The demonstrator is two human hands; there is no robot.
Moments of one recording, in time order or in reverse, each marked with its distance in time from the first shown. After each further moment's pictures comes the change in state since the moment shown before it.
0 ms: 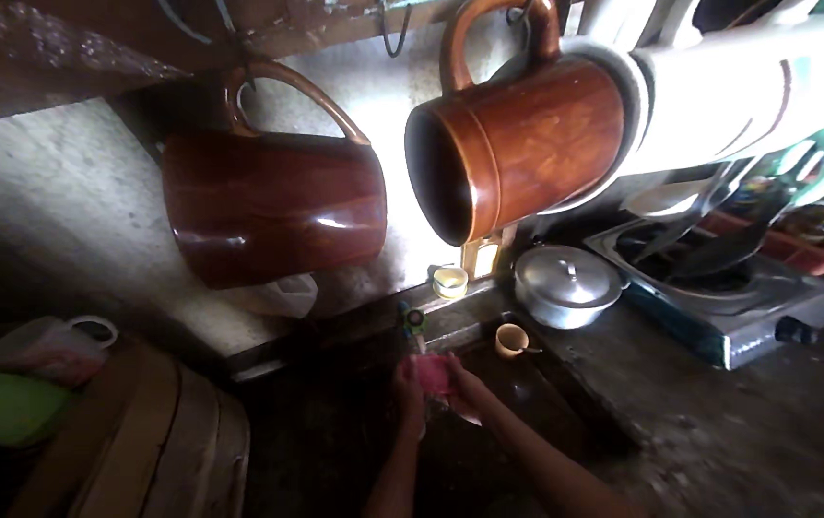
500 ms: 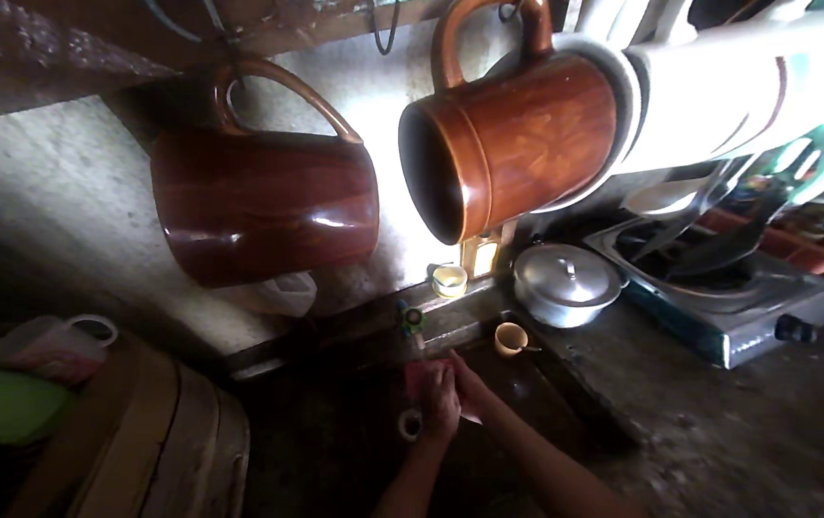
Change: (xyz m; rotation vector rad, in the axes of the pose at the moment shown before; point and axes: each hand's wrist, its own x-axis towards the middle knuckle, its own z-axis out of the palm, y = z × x) left_hand -0.041 -0.021 0.031 0.466 -0.063 0.841; right_hand 0.006 0.001 -0.008 0.053 0.045 0.066
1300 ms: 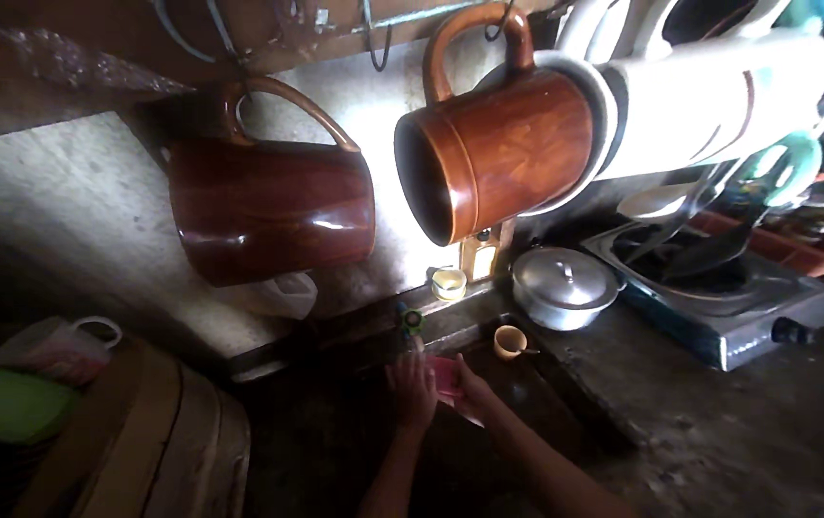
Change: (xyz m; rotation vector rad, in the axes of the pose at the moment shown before) left_hand 0.015 -0.034 -0.020 0.238 -0.088 -0.115; right_hand -0.004 0.003 -0.005 0.044 0.035 -0.110
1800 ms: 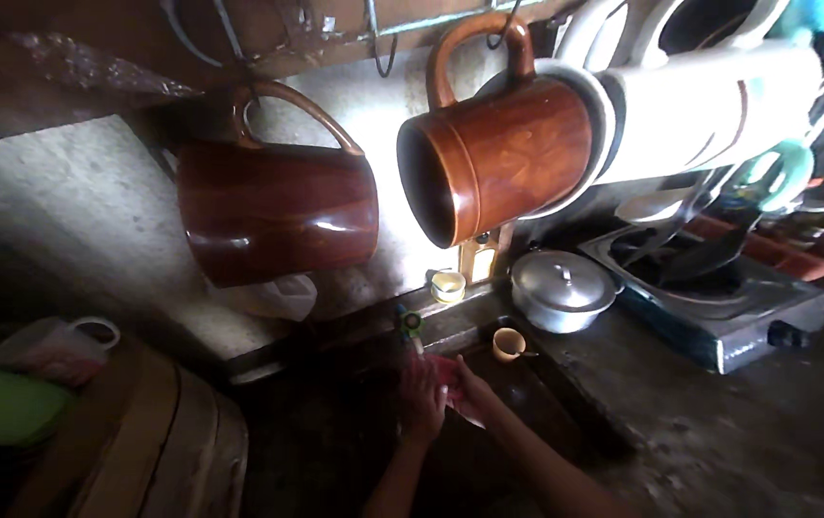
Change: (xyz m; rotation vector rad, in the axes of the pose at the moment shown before) left_hand -0.018 -0.005 0.016 -0.089 0.077 0.207; right_hand 0.000 -0.004 -0.003 0.006 -0.061 0.002
